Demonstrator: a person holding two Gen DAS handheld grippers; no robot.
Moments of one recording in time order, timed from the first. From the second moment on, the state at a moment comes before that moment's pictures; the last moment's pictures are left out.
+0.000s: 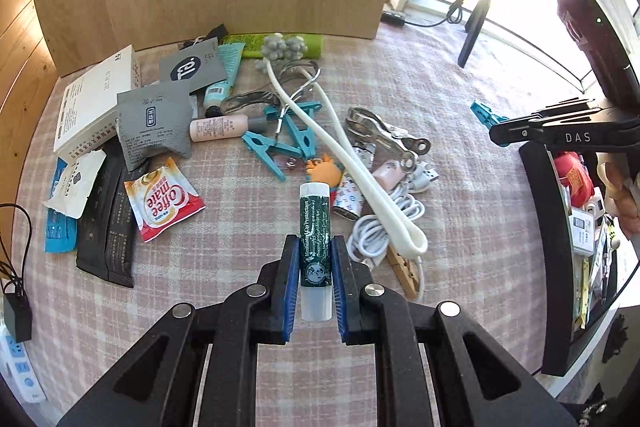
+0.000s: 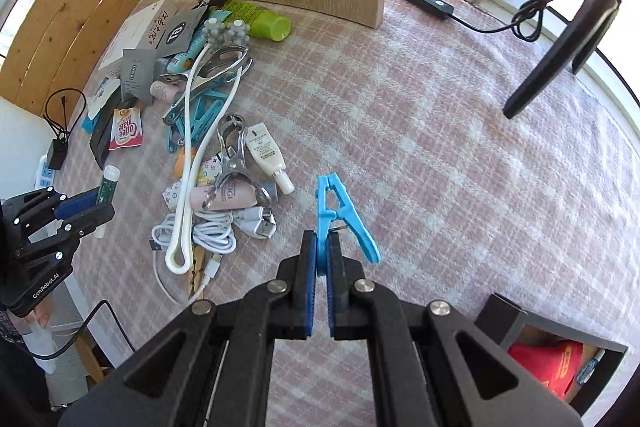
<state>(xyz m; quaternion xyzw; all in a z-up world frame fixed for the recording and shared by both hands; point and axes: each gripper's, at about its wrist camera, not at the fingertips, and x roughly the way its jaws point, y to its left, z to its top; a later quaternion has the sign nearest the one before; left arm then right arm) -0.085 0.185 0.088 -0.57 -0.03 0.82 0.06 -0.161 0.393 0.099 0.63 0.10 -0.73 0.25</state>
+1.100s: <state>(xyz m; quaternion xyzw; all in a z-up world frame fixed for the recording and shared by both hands) 0.027 0.573 0.103 -0.55 0.15 0.73 0.38 0.043 0.741 0.115 0.65 -0.05 -0.76 0.03</state>
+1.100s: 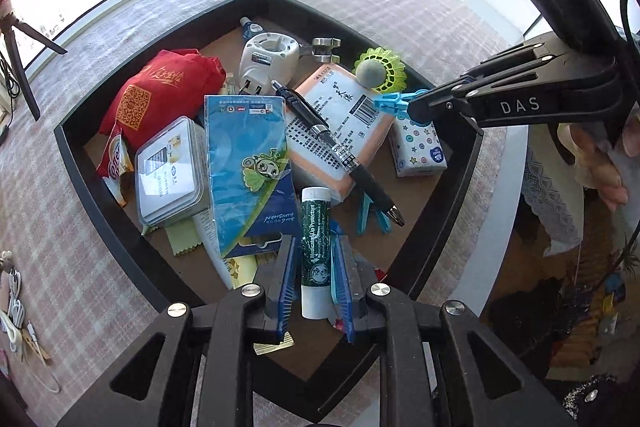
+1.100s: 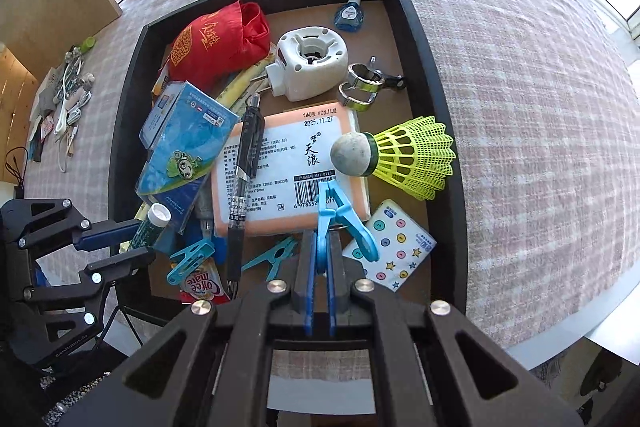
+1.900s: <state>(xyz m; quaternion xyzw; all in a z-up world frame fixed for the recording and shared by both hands) -0.020 0.418 0.105 -0.56 0.07 0.79 0.24 -0.029 0.611 0.147 0.59 0.04 -0.80 0.12</state>
